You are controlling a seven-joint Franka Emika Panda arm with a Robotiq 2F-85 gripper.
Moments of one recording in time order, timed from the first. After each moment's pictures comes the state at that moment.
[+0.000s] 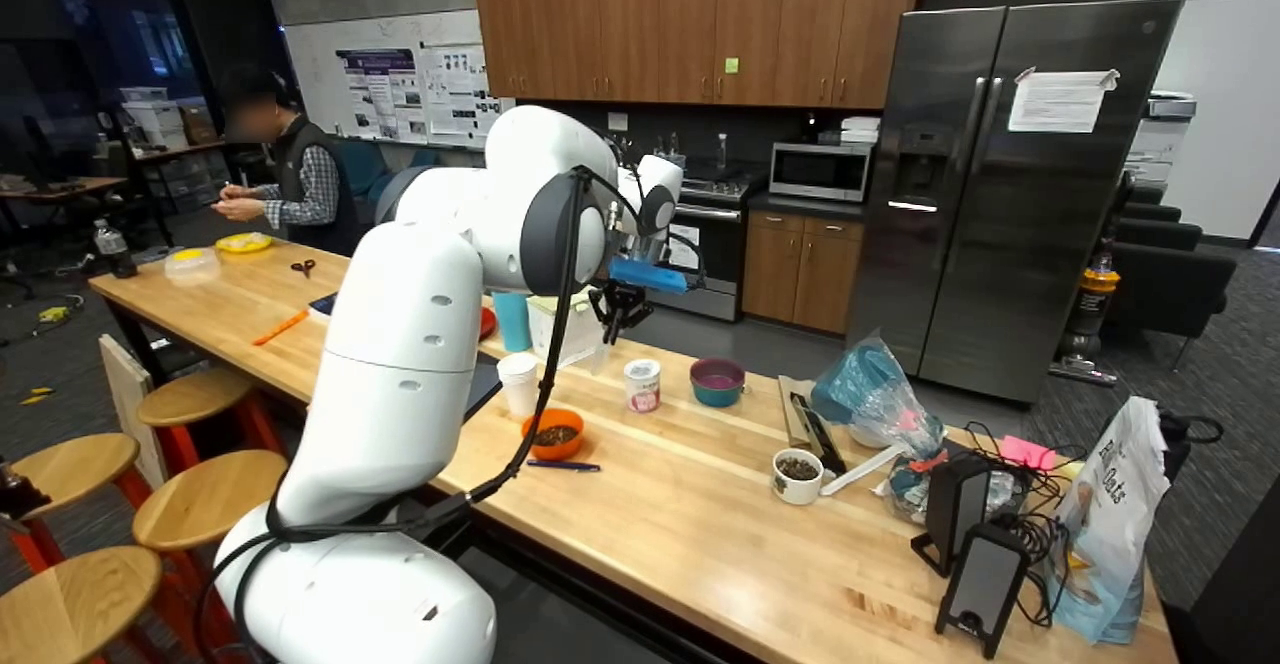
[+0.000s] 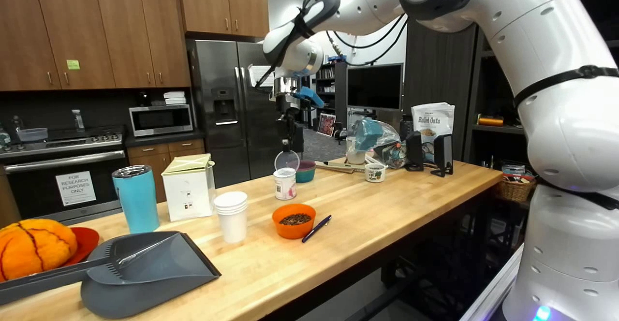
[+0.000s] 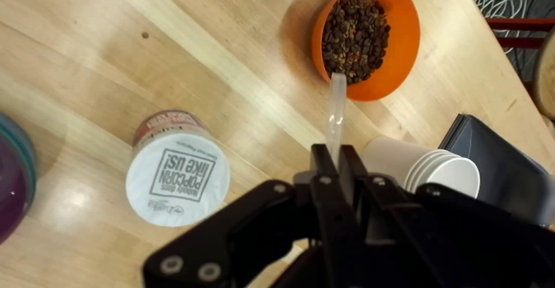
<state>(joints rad) -0.03 0.49 0.16 -1.46 0.19 1.73 -0.58</state>
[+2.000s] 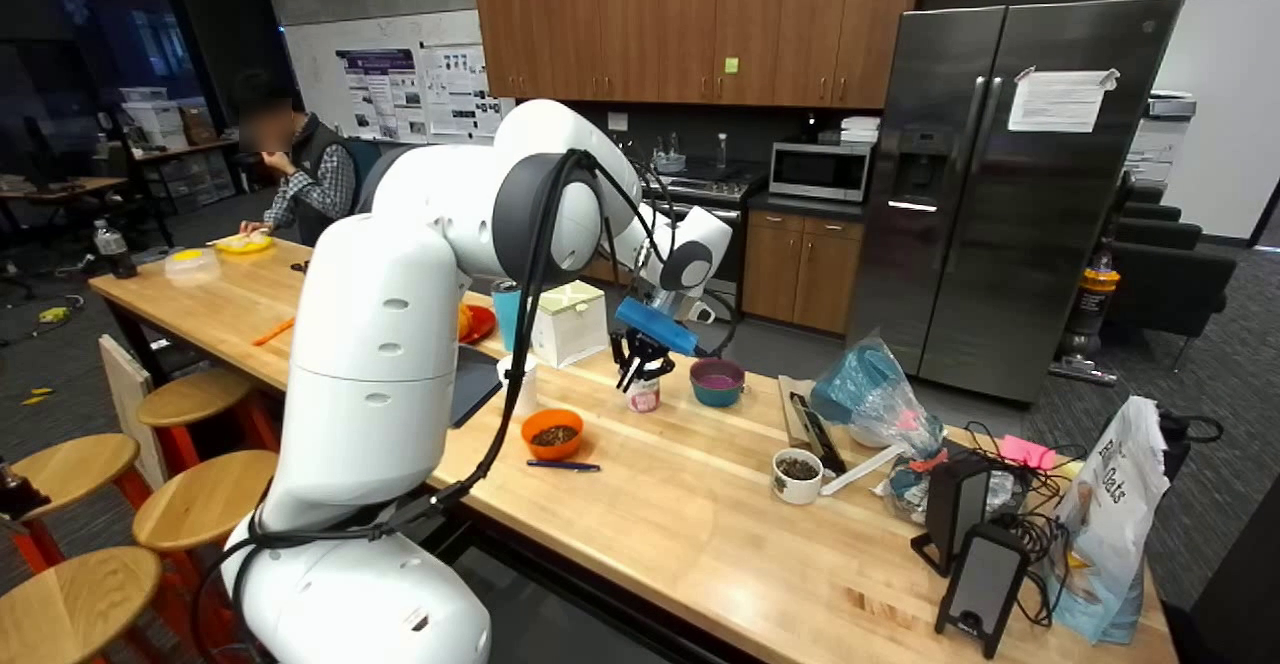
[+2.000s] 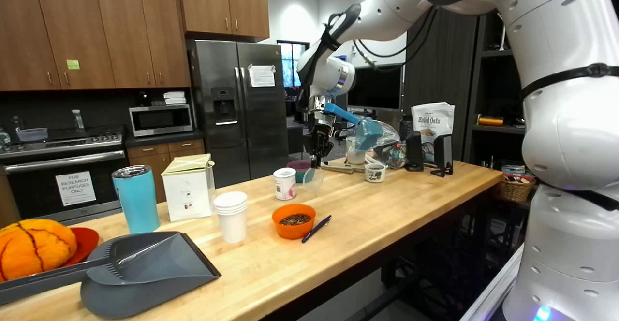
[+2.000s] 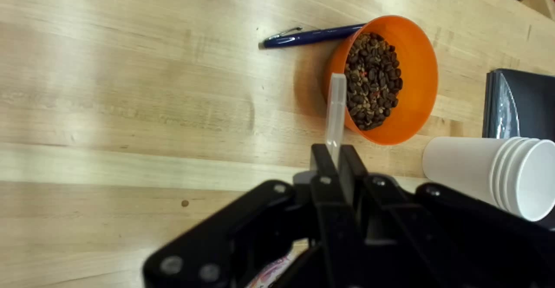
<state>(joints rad) -0.10 0.37 0.06 -1.80 0.38 1.86 -0.35</state>
